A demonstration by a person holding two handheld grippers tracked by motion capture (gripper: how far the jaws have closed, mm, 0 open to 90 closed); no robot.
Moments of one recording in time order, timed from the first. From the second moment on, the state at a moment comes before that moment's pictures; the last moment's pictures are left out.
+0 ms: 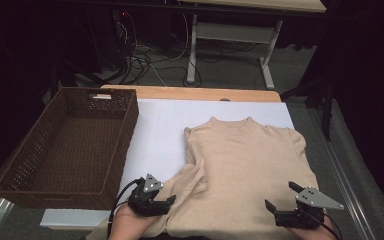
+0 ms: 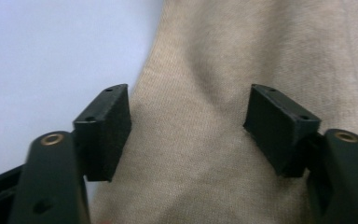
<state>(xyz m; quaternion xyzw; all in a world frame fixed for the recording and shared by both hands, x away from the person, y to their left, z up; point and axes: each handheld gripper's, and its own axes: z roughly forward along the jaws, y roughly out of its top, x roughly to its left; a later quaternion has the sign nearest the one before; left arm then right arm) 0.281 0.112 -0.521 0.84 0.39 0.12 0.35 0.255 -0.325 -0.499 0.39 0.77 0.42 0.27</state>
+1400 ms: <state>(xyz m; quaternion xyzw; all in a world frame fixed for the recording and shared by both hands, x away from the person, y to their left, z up) 0.302 -0.012 -0.466 0.83 0.26 0.06 0.49 0.251 -0.247 -0.488 0.32 0.80 0.46 0.22</state>
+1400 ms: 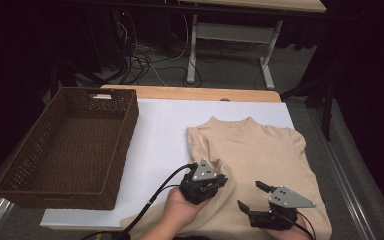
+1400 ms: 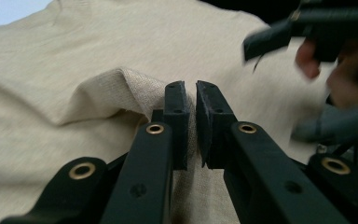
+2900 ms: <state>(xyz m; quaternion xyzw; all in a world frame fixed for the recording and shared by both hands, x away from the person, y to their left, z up) 0.338 0.022 -0.516 0.87 0.31 0.12 0.37 0.269 -0.297 -0.493 0.39 0.76 0.45 0.25</state>
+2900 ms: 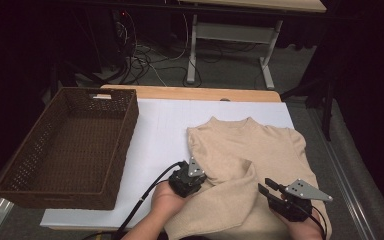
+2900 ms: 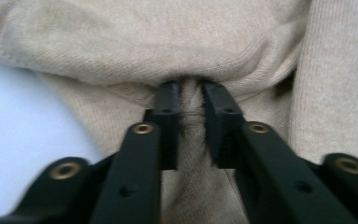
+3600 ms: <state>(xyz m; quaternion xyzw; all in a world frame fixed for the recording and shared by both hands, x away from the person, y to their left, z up) 0.334 0.107 -0.521 0.83 0.38 0.13 0.38 0.264 -0.281 -0.490 0.37 0.77 0.45 0.25</state>
